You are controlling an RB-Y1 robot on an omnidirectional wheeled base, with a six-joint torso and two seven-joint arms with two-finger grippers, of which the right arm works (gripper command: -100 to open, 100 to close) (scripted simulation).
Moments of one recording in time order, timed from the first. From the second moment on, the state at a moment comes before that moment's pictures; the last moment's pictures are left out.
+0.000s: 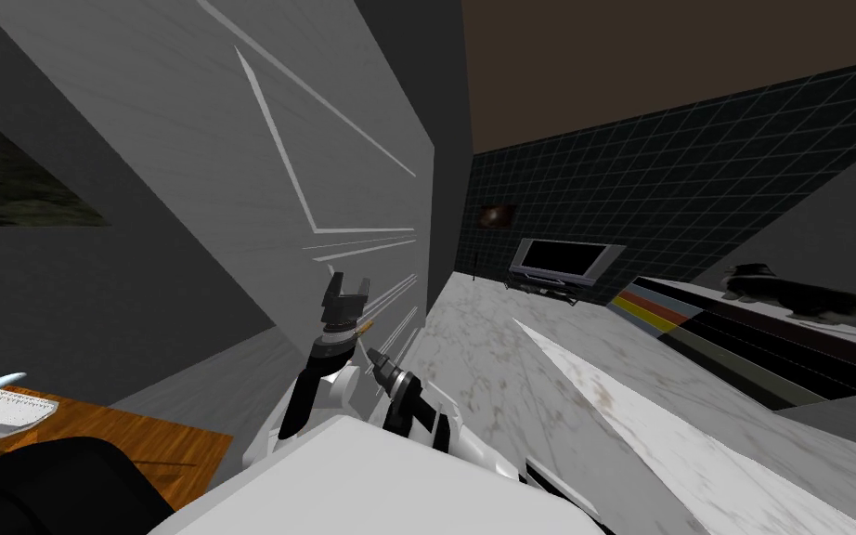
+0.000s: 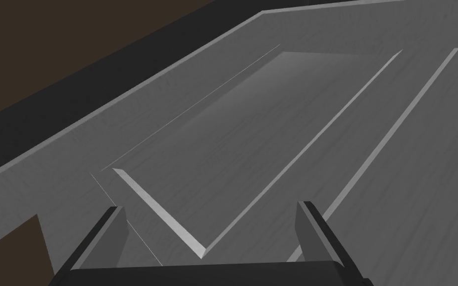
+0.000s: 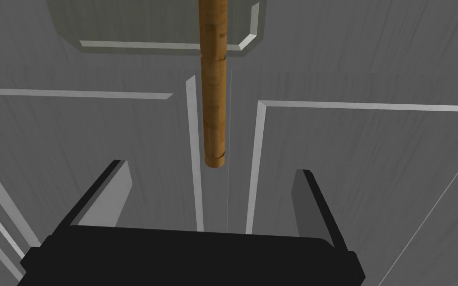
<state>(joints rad) -0.31 -0.08 1.19 -1.22 -0.05 -0.34 -0.26</state>
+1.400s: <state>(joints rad) -0.29 -0.06 1.17 -1.17 -0.04 -0.36 -0.25</state>
